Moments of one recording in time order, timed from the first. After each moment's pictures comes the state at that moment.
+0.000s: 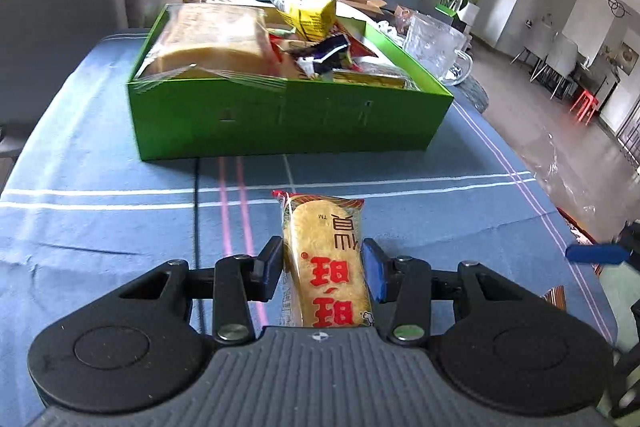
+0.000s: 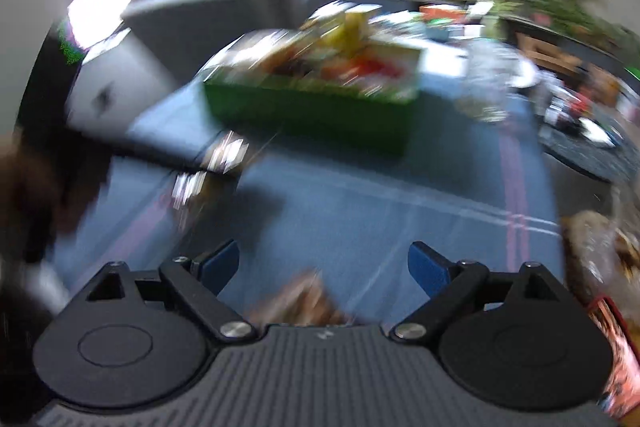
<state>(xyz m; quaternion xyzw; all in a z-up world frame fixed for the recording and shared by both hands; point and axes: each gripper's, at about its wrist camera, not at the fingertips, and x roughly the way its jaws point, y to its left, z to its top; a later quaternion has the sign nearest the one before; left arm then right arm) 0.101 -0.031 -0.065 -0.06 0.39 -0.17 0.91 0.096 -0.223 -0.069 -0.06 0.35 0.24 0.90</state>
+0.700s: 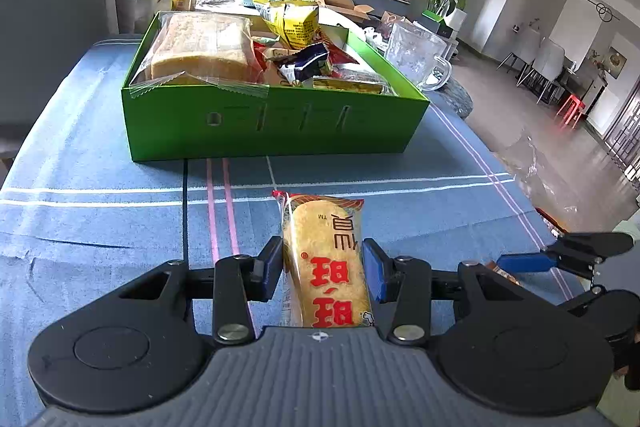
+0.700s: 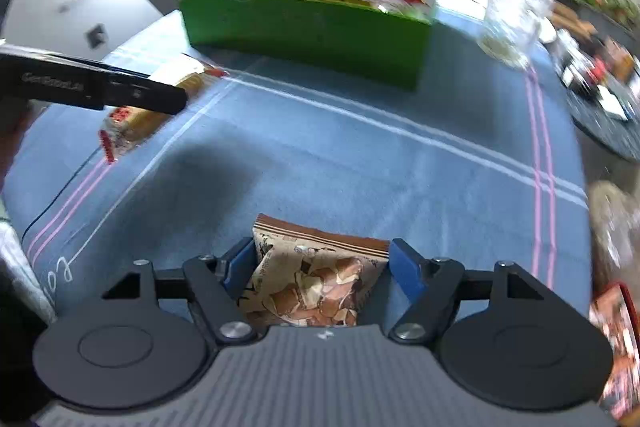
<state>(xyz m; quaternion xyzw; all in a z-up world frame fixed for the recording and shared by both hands) 0.090 -0.030 -0.056 -0.07 0.38 -0.19 0.90 0.133 -0.208 -0.101 -0.08 0.44 0.21 0.87</state>
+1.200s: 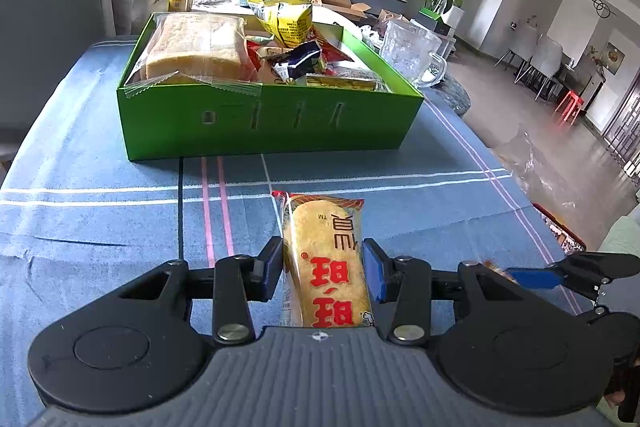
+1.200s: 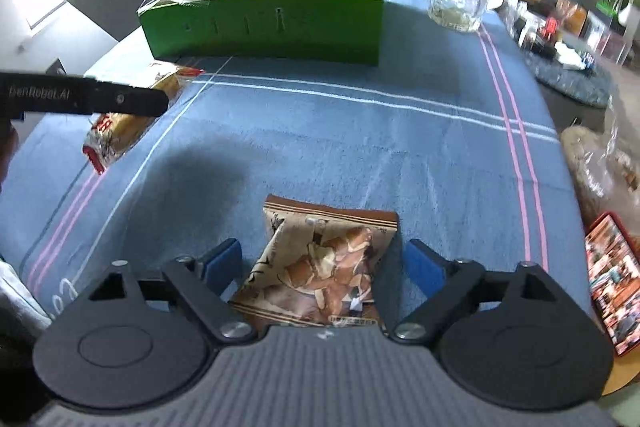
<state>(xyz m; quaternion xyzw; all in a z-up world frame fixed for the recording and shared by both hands) 0.087 -0.034 -0.057 -0.06 0.38 -0.19 0.90 0.107 -0.207 -0.103 -0.04 0.44 0.15 0.89</state>
